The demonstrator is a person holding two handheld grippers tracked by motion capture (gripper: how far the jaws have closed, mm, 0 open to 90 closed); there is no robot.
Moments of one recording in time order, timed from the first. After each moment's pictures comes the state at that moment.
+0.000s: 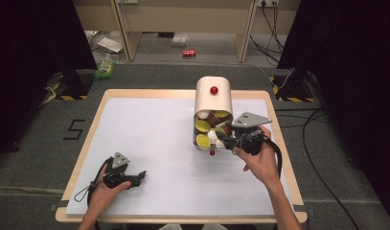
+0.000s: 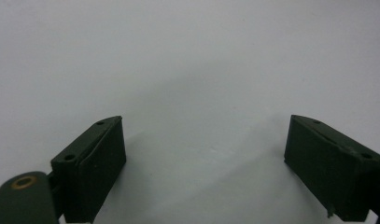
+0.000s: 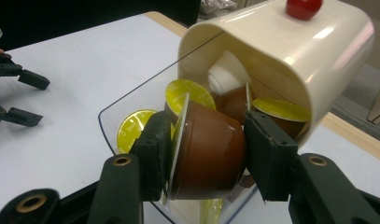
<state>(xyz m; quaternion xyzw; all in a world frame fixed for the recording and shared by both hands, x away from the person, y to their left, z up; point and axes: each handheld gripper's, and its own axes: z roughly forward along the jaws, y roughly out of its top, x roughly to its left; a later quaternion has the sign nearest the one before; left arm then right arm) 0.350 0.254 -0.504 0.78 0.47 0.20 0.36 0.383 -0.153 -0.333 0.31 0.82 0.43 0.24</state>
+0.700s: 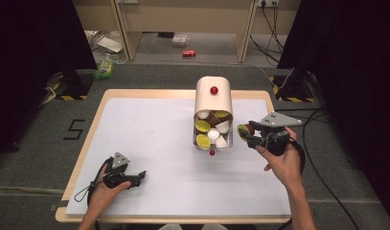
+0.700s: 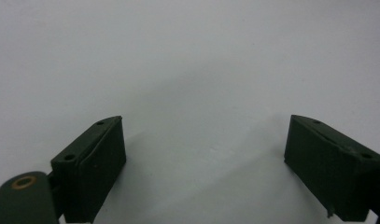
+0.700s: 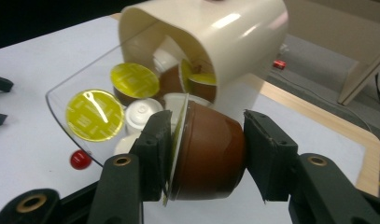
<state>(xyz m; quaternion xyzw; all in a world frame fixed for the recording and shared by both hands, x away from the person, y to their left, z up) 0.350 0.255 -0.504 0.78 0.47 0.20 0.36 0.380 -0.211 -0.330 0.36 0.79 0.42 0.26</state>
